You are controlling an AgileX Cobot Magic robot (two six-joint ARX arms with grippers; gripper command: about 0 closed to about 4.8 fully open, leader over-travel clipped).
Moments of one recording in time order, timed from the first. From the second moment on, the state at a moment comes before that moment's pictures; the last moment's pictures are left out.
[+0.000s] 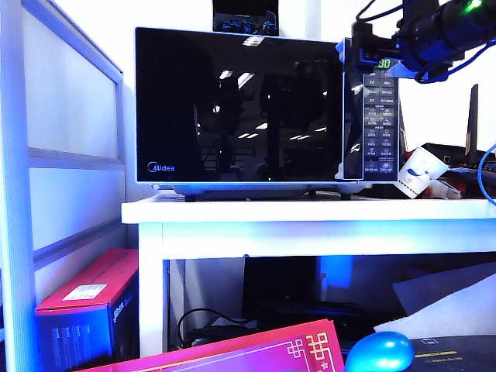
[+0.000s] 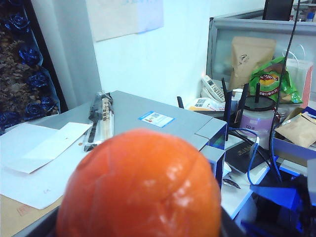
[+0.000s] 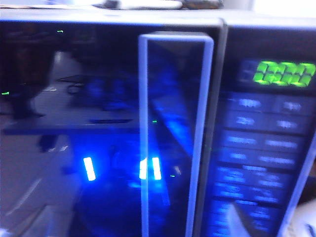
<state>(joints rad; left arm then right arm) -0.43 1.63 1.97 -0.36 0.31 0.10 0.19 1.52 0.93 0.64 -0.15 0.00</state>
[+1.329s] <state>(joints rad) -0.43 1.63 1.97 -0.42 0.31 0.10 0.19 1.79 1.15 0.83 -0.03 0.04</state>
